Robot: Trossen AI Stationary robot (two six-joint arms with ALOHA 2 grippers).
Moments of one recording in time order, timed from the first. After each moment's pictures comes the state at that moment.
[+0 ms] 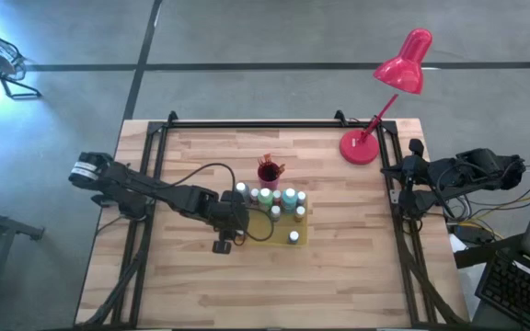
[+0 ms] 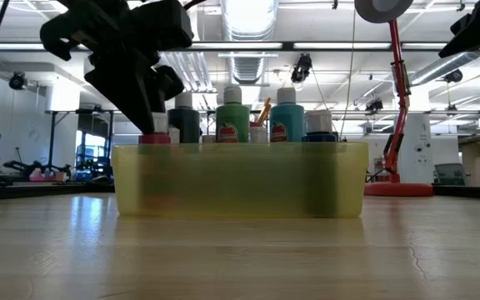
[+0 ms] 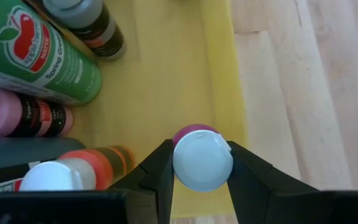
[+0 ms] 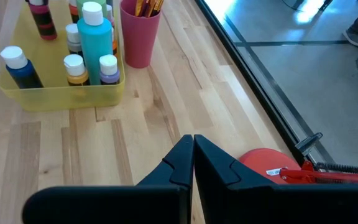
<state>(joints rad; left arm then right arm) -0.22 1.49 1.01 -0.53 -0.02 -0.05 0.26 0.35 0.84 -1.20 0.54 0.22</state>
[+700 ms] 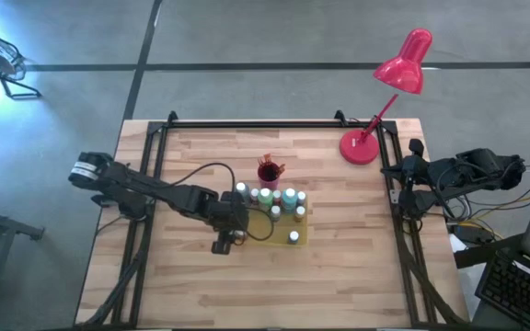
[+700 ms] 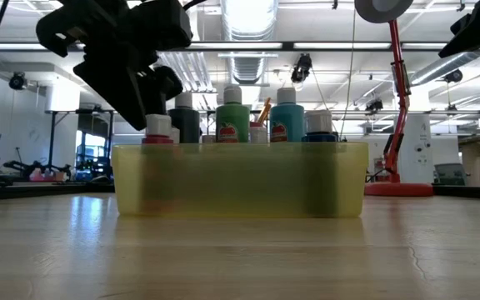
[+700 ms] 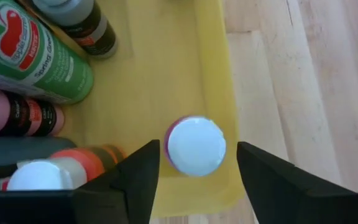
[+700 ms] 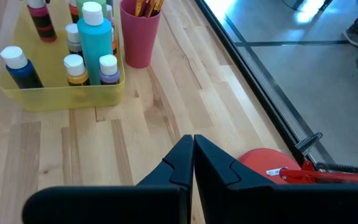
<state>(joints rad) -0.21 1.49 1.01 -0.53 0.01 -0.06 0.26 0.35 0.84 -1.20 0.54 0.22</state>
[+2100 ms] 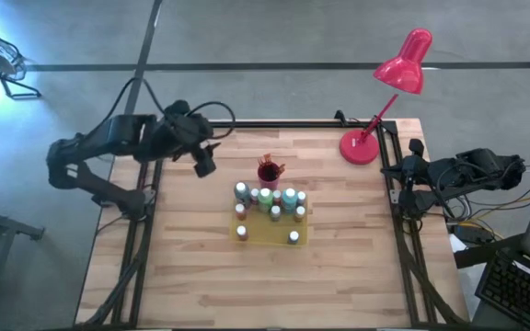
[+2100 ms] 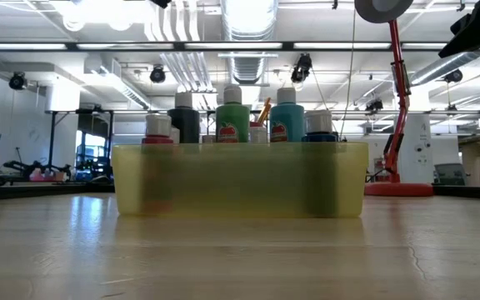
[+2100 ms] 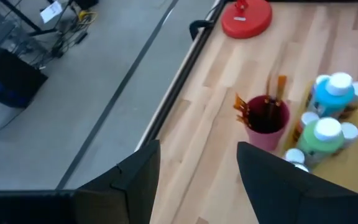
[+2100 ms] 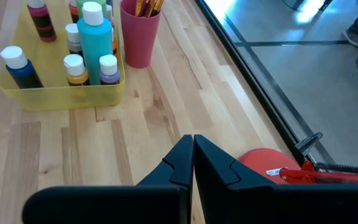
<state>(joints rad) 0.05 1.26 1.70 -1.18 -0.54 -0.07 0.26 0.35 0.84 -1.20 0.54 0.22</state>
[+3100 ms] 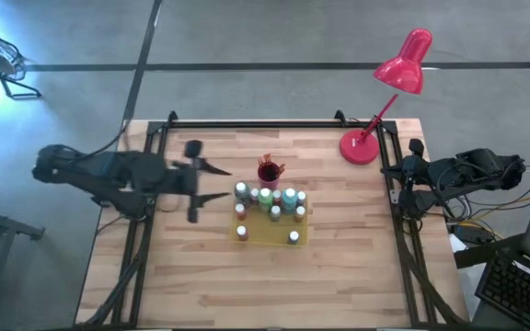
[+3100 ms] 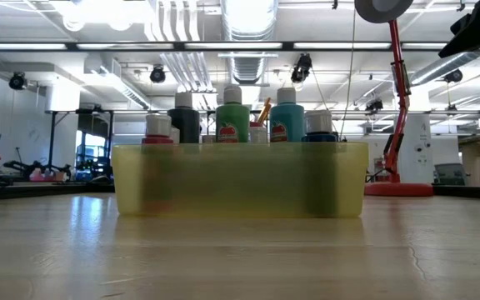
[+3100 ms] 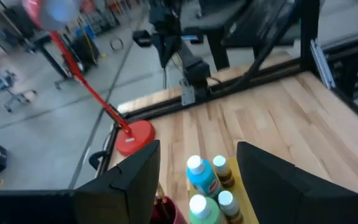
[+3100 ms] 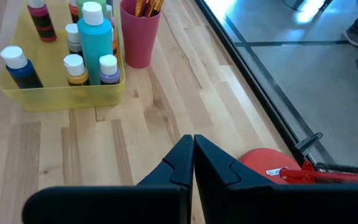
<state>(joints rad) -0.24 1.05 1.27 -0.49 -0.32 0.26 0.26 0.35 0.84 -1.20 0.54 0.22</state>
